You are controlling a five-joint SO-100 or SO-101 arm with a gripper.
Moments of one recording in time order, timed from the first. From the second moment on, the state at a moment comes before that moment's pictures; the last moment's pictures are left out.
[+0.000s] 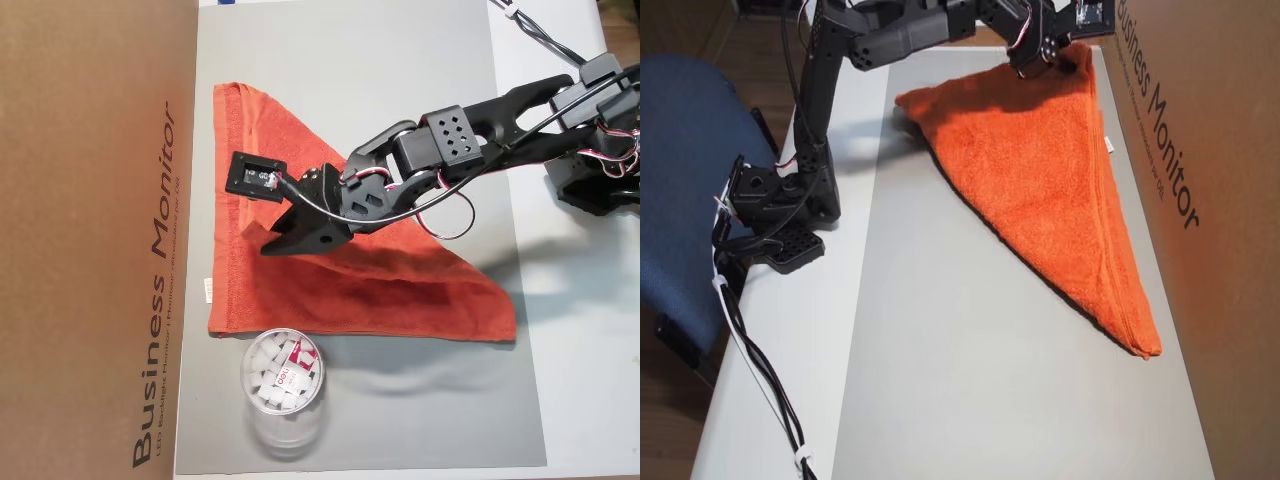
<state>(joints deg) -16.4 62.0 54.6 40.2 115.4</state>
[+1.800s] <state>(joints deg) -19.2 31.4 43.8 12.0 92.3</state>
